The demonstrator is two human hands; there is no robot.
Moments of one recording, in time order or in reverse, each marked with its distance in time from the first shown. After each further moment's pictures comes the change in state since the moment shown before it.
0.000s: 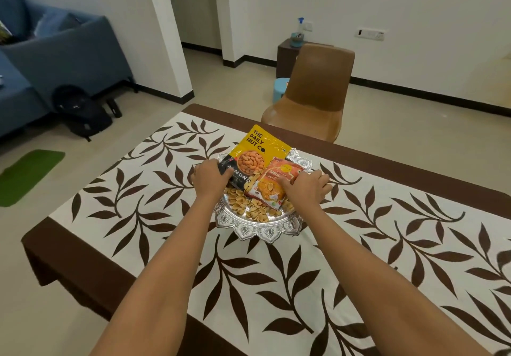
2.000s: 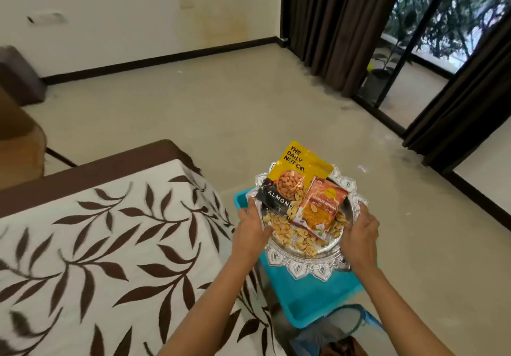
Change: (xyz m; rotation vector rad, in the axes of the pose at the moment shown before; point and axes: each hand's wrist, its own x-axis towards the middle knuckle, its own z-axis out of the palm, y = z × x) left_hand -0.557 0.546 0.329 -0.076 -0.926 0.819; right_hand -0.216 0.817 -0.200 0.211 0.541 0.814
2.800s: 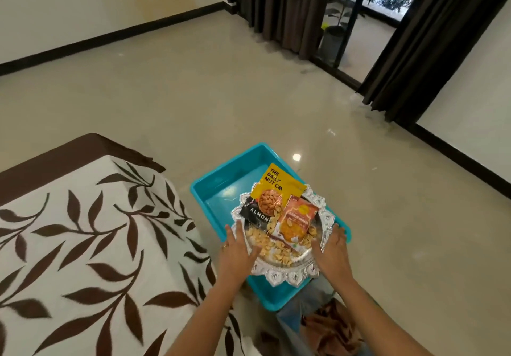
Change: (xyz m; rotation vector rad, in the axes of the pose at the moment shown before) left_hand 0.000 -0.052 0.145 0.243 -0.275 0.021; right_hand -0.043 0.135 0.065 0.023 -0.305 0.286
